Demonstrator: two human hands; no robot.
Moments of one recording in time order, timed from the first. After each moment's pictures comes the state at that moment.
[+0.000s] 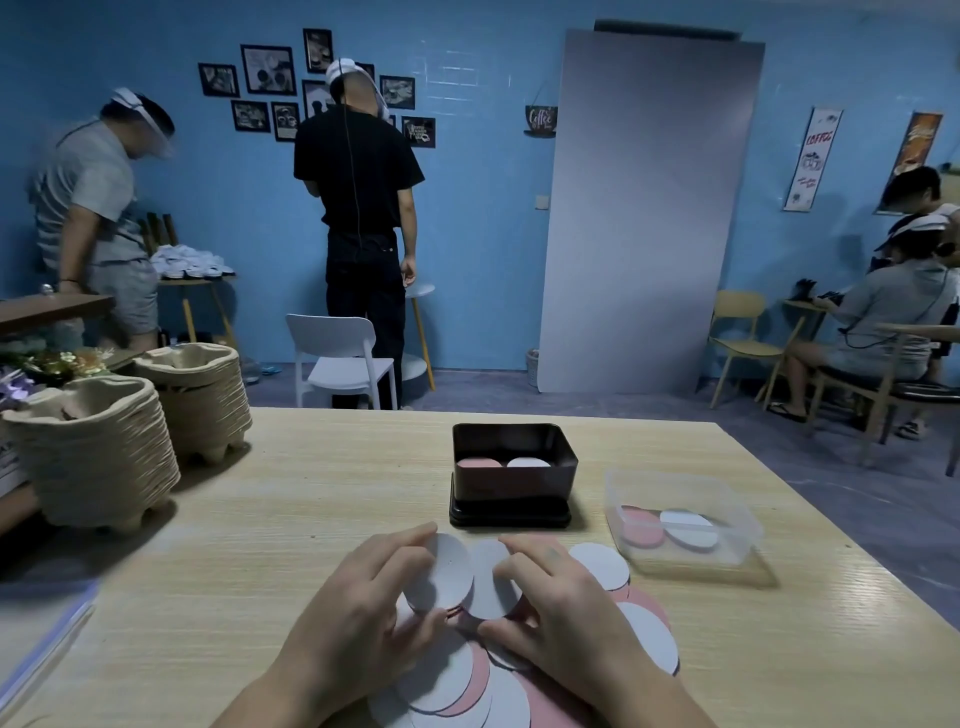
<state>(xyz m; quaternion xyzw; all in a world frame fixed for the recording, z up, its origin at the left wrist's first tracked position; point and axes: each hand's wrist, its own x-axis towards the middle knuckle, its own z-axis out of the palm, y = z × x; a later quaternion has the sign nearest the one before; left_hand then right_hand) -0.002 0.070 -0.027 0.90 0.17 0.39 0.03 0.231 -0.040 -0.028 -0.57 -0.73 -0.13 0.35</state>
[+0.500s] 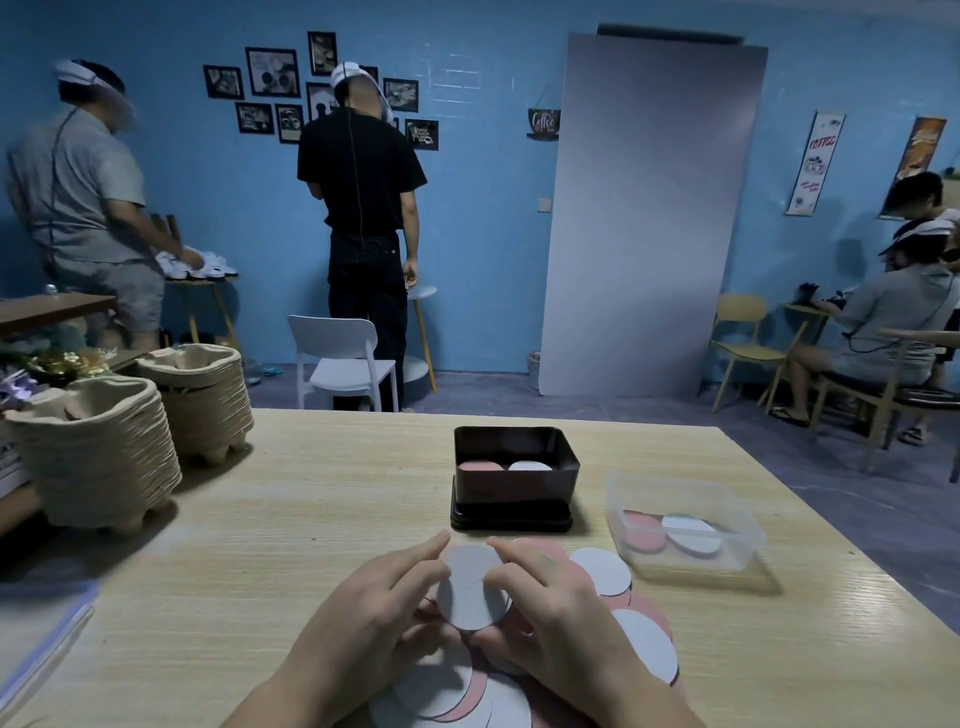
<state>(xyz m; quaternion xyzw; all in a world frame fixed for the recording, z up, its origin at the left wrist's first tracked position) 0.000 0.075 -0.033 0.92 0.12 0.36 -0.01 0.224 -0.037 -0.025 -0.52 -0.76 -0.15 0.36</state>
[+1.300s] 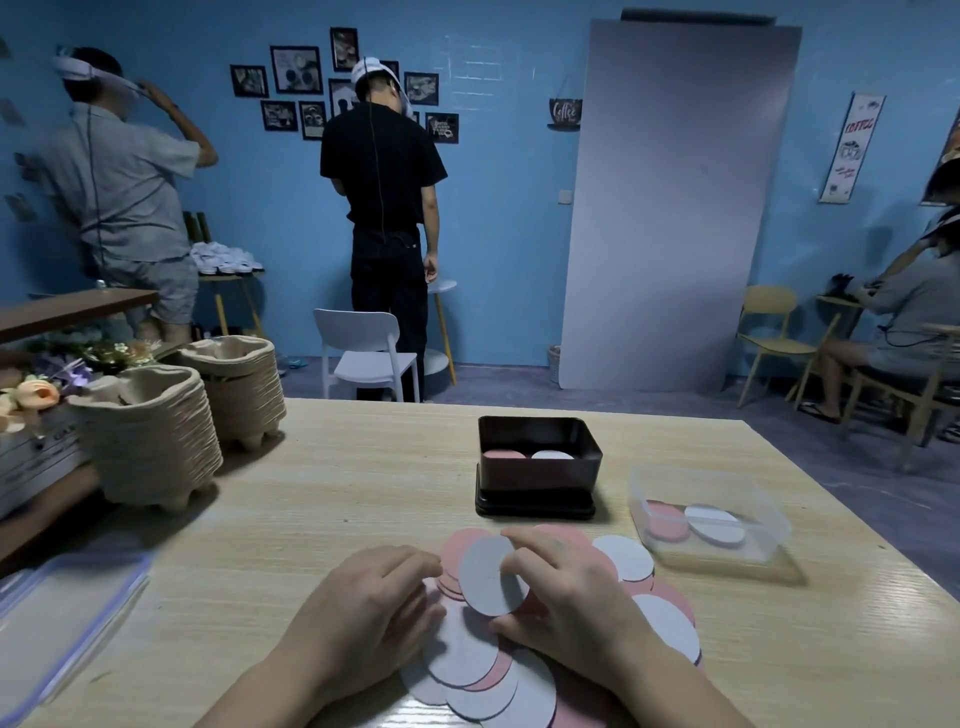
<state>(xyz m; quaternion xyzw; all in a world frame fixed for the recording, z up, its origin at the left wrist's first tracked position) -0.036 0.066 -0.021 0.94 0.19 0.30 0.03 0.216 -0.040 -0.016 -0.53 -0.78 -0.13 0.30</state>
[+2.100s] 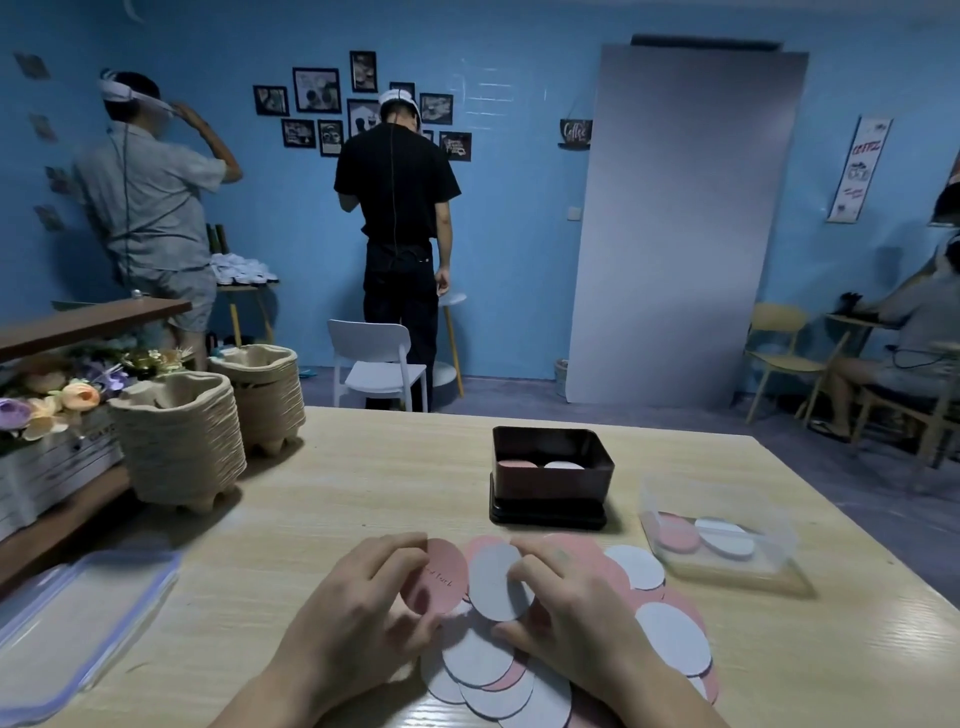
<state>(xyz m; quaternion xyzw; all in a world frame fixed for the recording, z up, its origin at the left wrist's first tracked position) -0.053 0.063 -0.023 0.89 0.21 0.40 0.00 0.204 -0.036 -0.026 -0.55 -0.76 -0.14 0.32</state>
